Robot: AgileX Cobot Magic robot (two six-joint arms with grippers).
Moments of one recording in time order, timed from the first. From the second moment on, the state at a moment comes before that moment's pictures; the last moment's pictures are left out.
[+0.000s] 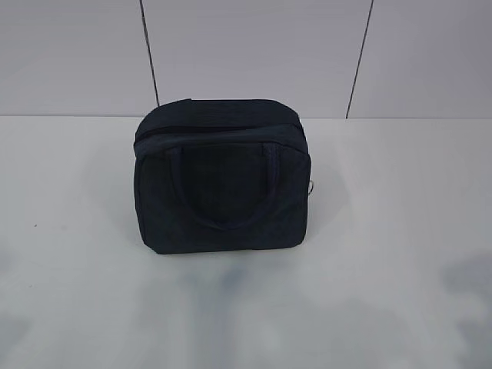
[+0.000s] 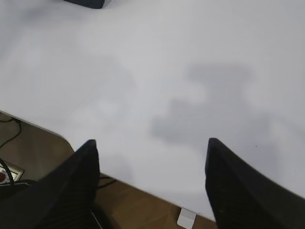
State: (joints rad) left arm -0.62 0.25 -0.53 -0.05 1.09 -0.01; right arm 0.26 0.17 -0.50 -0.02 1.14 -0.12
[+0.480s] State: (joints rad) left arm -0.19 0.12 -0.53 -0.05 1.09 -0.01; right arm 0.05 0.00 -0.50 -0.02 1.14 -0.12
